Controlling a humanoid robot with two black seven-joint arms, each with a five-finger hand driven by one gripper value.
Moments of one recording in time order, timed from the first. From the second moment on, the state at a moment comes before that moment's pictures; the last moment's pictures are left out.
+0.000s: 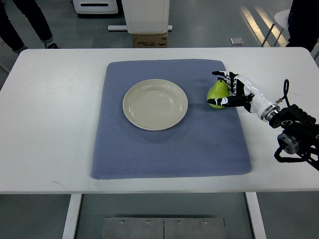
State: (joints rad) left arm -0.03 0.00 -0.11 -0.20 -0.10 0.10 -0.20; right arm 0.90 -0.36 0.11 0.80 -0.30 0.02 0.49
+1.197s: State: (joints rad) left arm -0.03 0.00 -0.11 -0.20 -0.10 0.10 -0.20; right arm 0.93 -0.27 -0.06 0.63 -0.32 -0.12 0.58
